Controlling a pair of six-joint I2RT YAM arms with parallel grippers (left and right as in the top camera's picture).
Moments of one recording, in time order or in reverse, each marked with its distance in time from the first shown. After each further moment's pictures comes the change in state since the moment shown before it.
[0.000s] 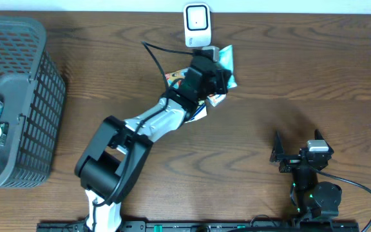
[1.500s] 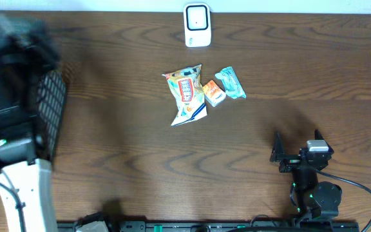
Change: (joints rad) left arm 0.948 -0.863 0.006 -0.575 -0.119 0.336; right arm 0.000 0.000 0.000 0.000 0.000 0.000
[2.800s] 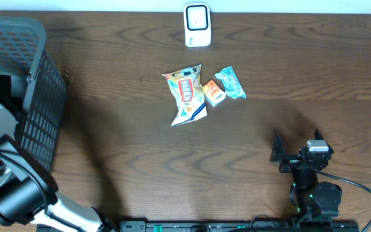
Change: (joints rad) left arm 0.333 0.727 0.000 0.033 -0.285 0.982; right arm 0.000 0.000 0.000 0.000 0.000 0.000
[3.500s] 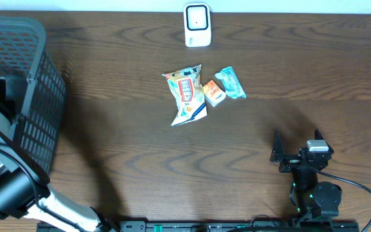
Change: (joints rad) left arm 0.060 0.079 0.000 0.113 0.084 0.032; right arm 0.000 0.000 0.000 0.000 0.000 0.000
